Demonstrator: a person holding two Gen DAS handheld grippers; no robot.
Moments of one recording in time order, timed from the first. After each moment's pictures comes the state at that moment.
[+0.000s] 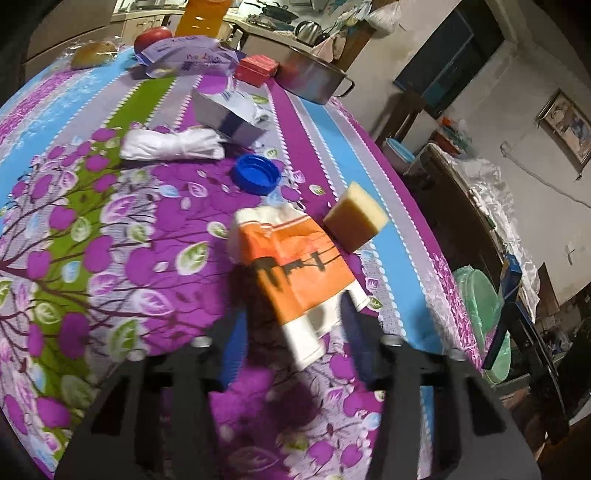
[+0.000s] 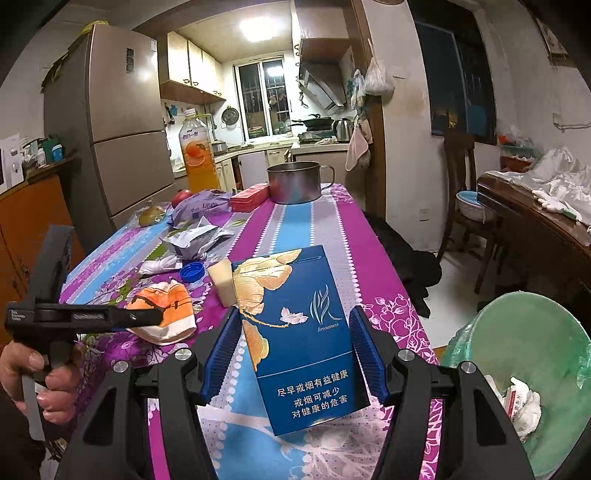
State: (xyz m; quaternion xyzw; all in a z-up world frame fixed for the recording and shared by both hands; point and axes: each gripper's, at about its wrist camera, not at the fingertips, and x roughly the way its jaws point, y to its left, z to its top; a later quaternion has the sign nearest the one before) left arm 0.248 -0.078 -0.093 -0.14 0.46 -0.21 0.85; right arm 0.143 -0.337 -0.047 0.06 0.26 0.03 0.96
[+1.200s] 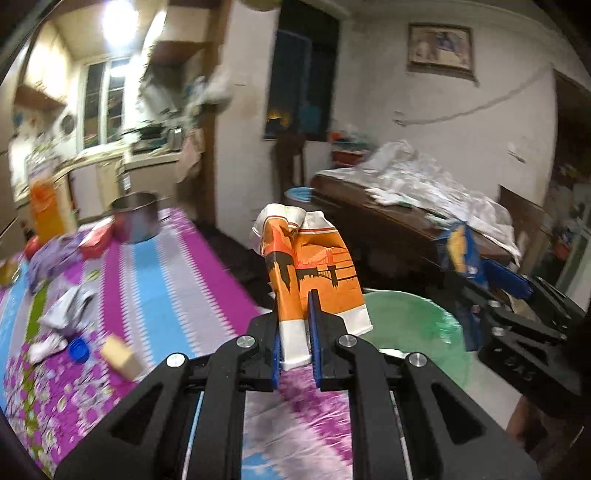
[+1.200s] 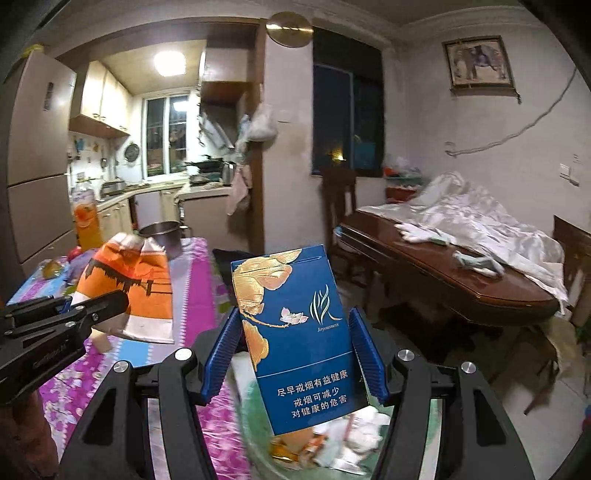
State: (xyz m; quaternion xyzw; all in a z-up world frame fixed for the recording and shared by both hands) left arm 0.148 -0.312 0.027 0.05 0.24 -0.35 0.90; right arm 0.050 -0.482 0.035 0.04 0.20 -0.20 0.96
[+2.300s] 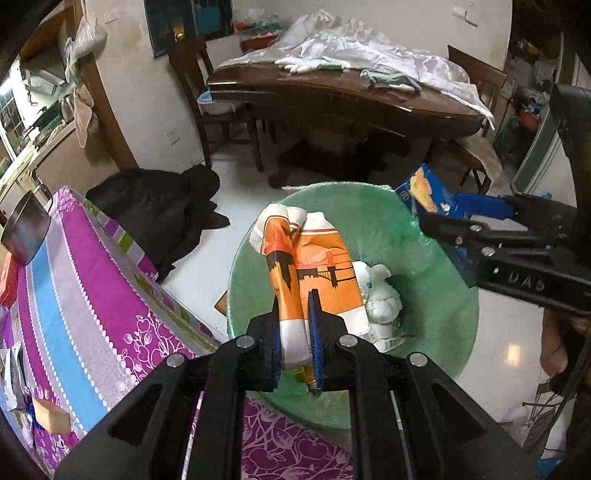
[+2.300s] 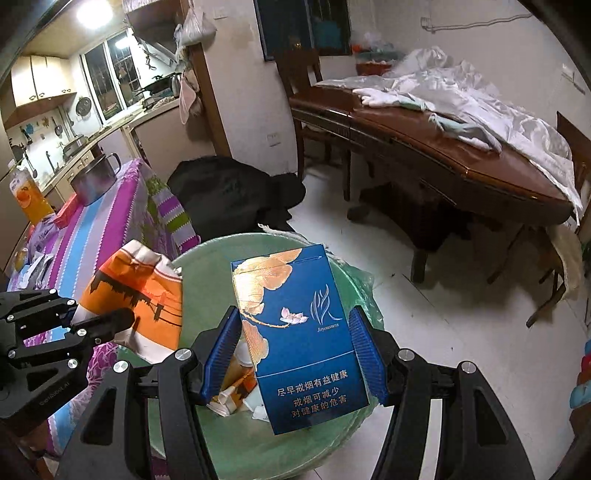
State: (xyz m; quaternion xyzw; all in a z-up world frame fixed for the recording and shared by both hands) left arm 0.171 -0.454 -0.059 0.25 0.40 -0.42 0.78; right arm 0.092 -0.652 -0.066 0.16 0.39 -0.21 0.88
